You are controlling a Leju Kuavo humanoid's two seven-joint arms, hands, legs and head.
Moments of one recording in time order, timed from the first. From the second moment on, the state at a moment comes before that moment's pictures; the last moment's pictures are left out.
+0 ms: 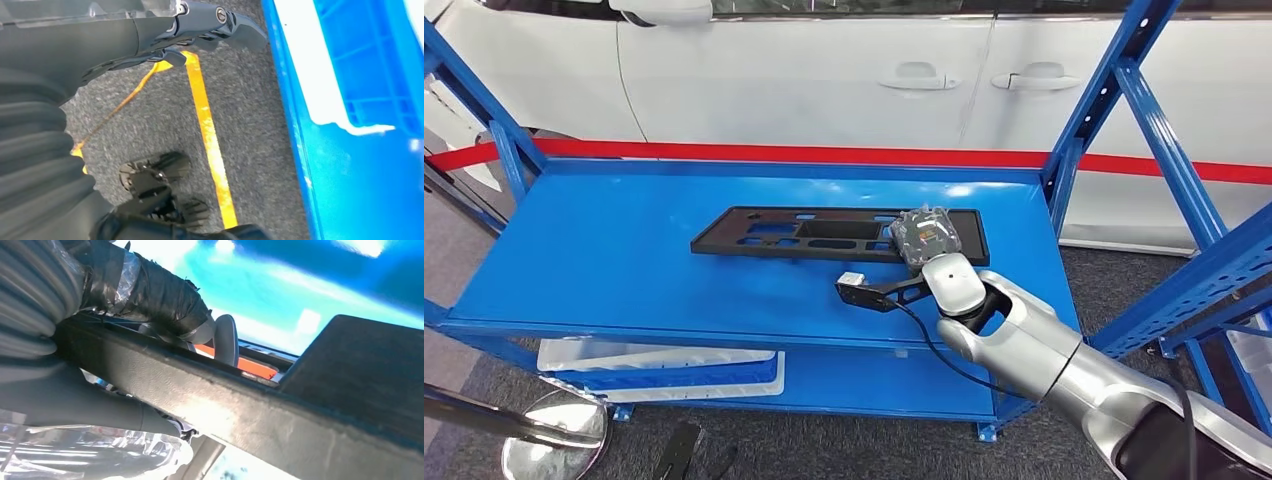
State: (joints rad) left arm -0.17 0.04 -0.78 -0.25 0.73 0.21 -0.44; right arm -0.85 -0.17 1.02 -1.21 0.93 0.05 0.64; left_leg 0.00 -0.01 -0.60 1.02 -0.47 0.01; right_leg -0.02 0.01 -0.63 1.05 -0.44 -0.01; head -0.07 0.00
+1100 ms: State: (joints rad) left arm -0.17 0.03 -0.76 -0.25 0.76 0.29 -0.40; right arm -0.82 -0.20 0.93 -1.57 1.31 -0.14 0.62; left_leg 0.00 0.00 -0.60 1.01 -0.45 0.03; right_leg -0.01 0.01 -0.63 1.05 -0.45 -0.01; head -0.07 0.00
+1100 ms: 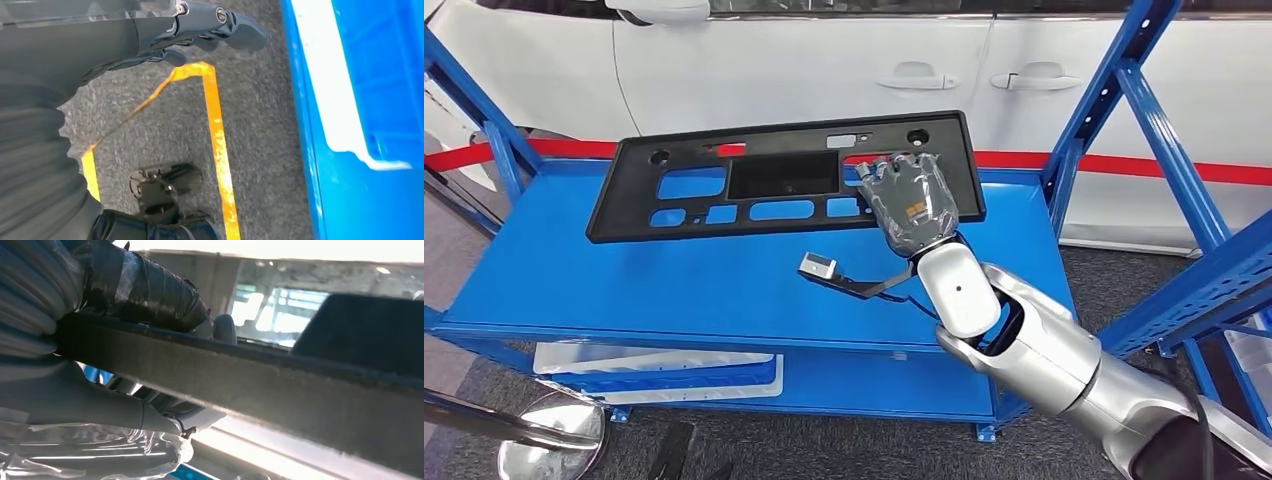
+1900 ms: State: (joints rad) left arm -0.17 0.02 -0.75 -0.25 0.75 0.31 -0.34; right arm -0.79 -0.17 0.91 -1.68 1.33 -0.18 0.58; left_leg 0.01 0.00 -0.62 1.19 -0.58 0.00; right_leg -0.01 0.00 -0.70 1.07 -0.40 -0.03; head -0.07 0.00
